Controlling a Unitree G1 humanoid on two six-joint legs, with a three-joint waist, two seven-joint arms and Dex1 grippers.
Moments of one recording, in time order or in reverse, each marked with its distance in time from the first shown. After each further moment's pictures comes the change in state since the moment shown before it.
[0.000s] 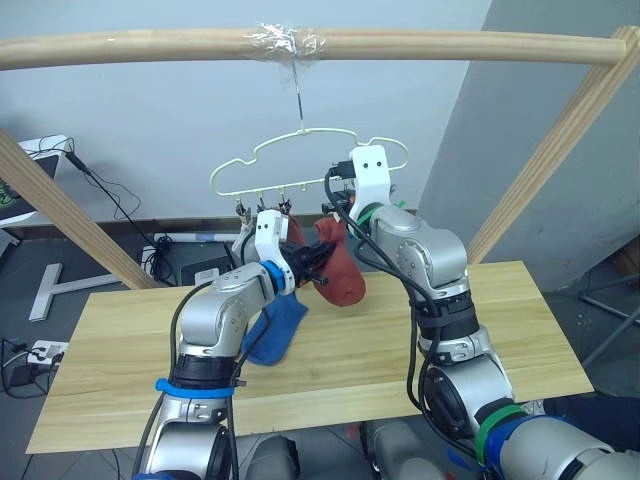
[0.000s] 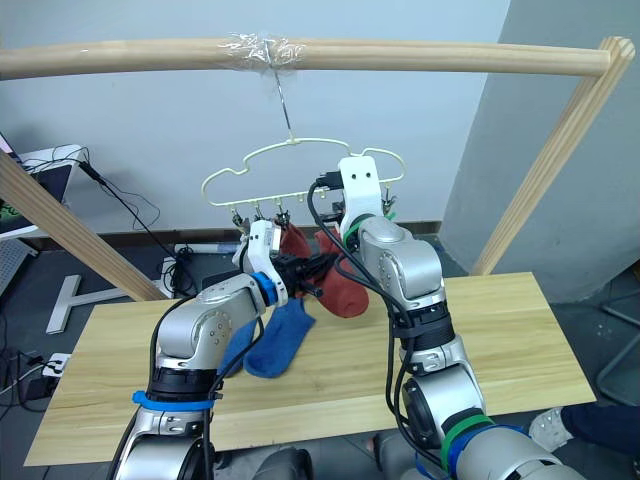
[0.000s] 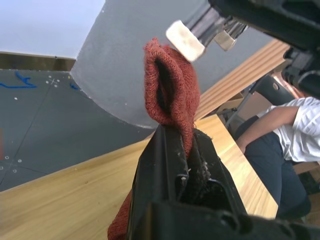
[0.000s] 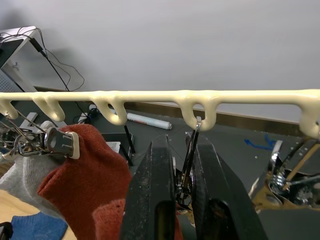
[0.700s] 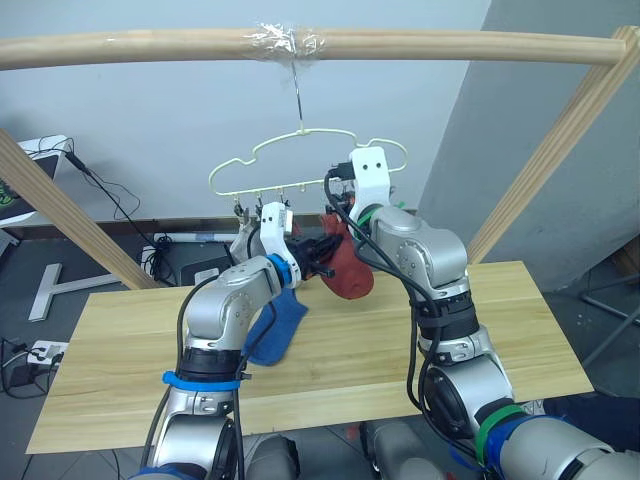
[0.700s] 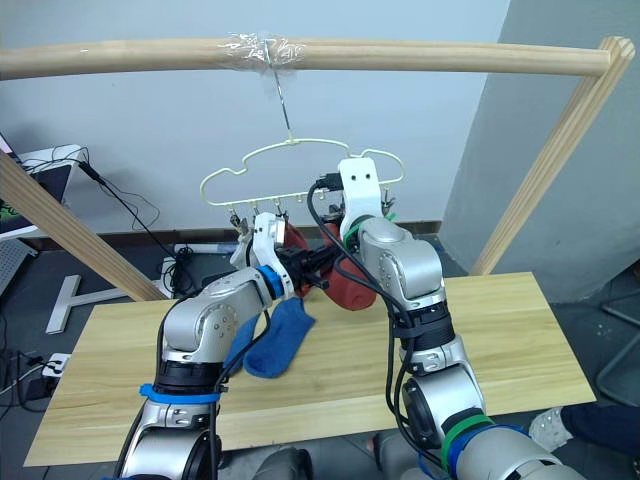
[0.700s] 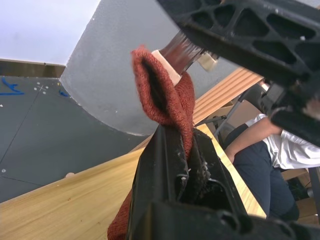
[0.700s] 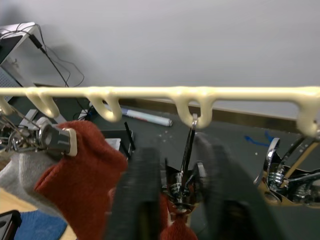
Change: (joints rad) left arm -0.038 -0.026 0.007 0.015 -0.033 -0.001 0.022; right arm 0.000 0.000 -0.001 -0.003 0.010 0.029 0.000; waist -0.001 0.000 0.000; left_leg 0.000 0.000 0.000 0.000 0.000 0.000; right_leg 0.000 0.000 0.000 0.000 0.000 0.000
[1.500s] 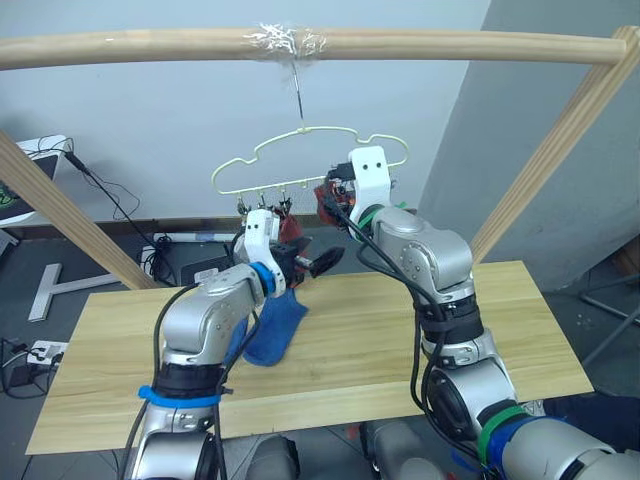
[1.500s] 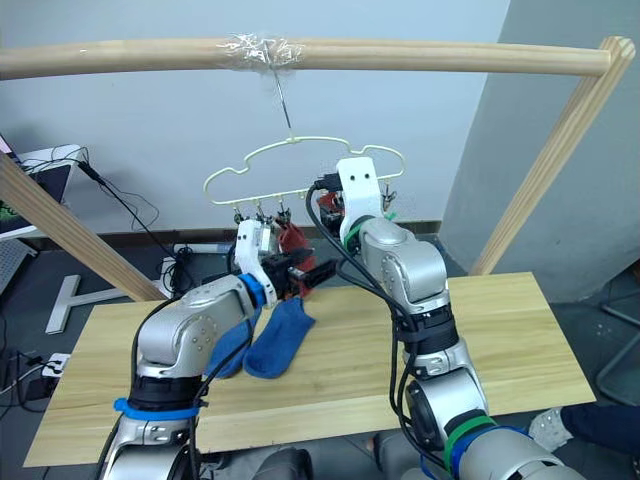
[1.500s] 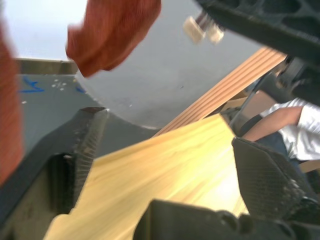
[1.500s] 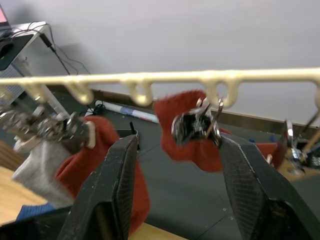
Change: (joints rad) left arm 0.110 0.106 -0.003 -0.157 -0.015 0.058 -0.008; right arm 0.036 -0.052 0.033 -0.093 0.010 0.035 0.051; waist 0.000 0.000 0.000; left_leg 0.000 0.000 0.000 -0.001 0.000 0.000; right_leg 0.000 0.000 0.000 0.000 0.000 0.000
